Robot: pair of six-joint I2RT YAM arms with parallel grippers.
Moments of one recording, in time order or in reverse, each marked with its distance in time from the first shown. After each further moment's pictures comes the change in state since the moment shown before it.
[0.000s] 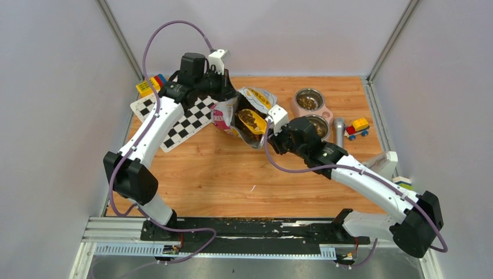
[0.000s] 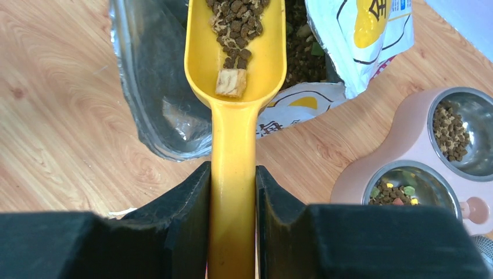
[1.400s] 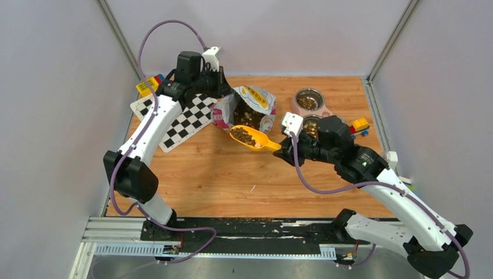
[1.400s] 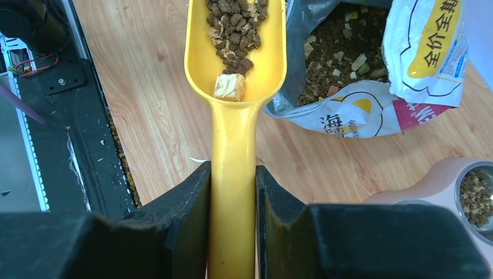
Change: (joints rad) left arm 0.036 0.013 0.009 0.002 -0.047 -0.042; right arm 0.000 -0.235 0.176 -0.383 -0.377 -0.127
